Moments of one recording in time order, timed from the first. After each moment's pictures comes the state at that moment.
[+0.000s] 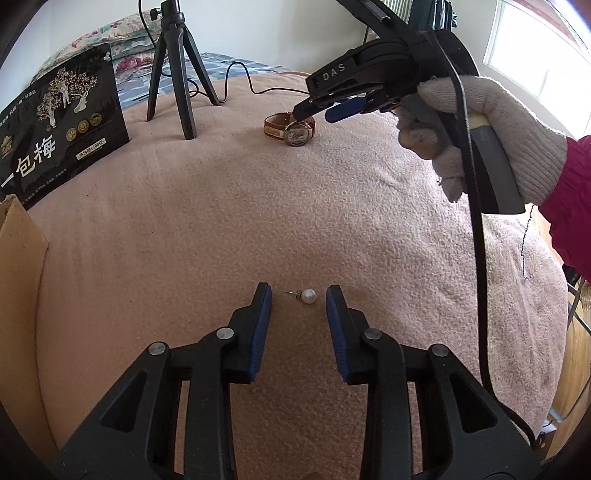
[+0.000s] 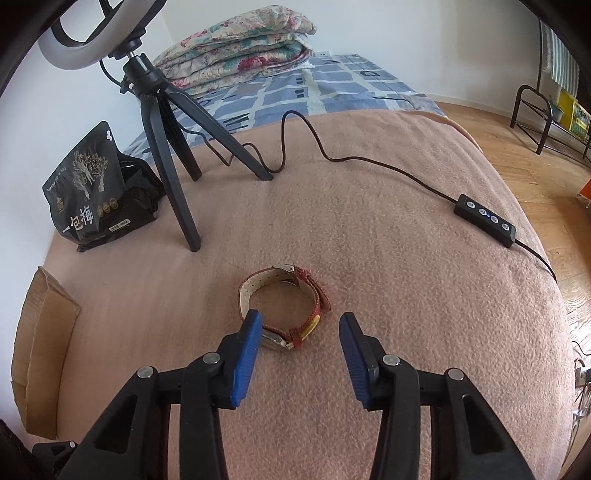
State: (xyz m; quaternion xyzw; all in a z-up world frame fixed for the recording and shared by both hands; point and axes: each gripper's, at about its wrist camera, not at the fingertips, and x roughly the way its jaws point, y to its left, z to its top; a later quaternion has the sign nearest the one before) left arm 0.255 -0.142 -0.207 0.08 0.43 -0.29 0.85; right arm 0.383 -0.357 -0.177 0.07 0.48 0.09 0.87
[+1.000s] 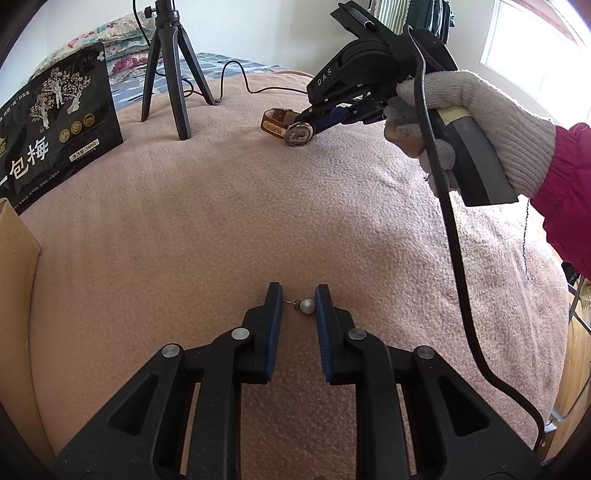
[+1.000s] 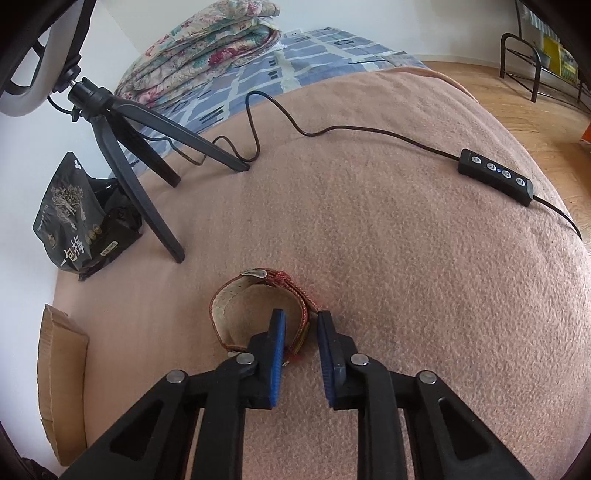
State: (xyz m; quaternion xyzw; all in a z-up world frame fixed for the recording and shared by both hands) left arm 0.257 -0.143 -0.210 0.08 0.43 -0.30 0.85; right arm 0.403 -0.372 -0.198 0.15 0.51 0.09 0.84
